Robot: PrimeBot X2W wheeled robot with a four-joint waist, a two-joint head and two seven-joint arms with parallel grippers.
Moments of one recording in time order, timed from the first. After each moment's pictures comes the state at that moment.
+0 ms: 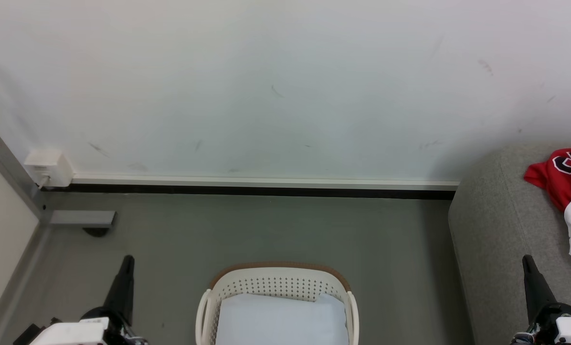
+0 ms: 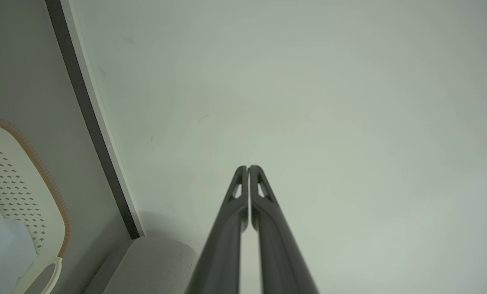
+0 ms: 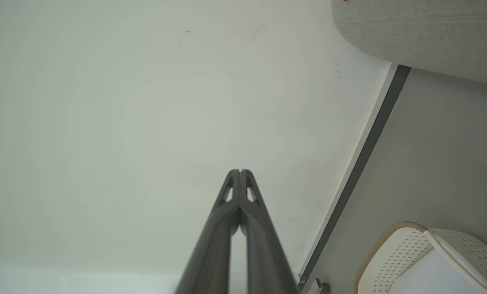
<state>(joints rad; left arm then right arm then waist) -0.11 0.05 0.11 0.25 -1.61 -0.13 0.11 -0.10 -0.05 -0.11 0.25 1.61 0.13 0.11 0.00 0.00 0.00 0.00</state>
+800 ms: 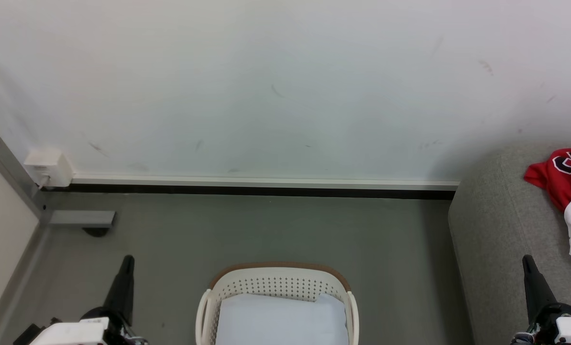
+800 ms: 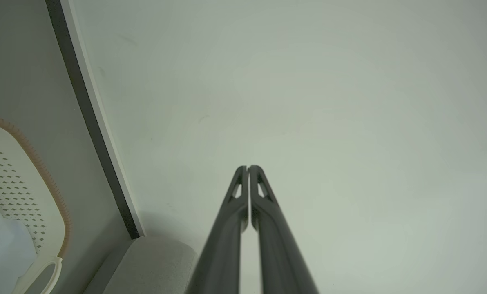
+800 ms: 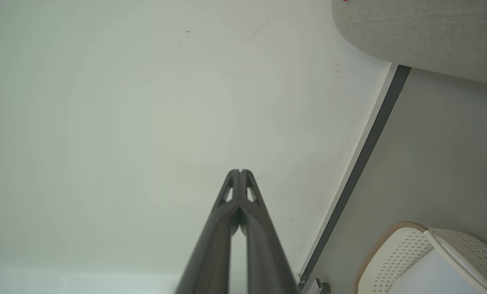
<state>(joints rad) -0.11 0.05 0.11 0.25 -1.61 -0.13 0.11 -0.10 -0.05 -0.11 0.25 1.61 0.13 0.11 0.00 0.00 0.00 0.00</state>
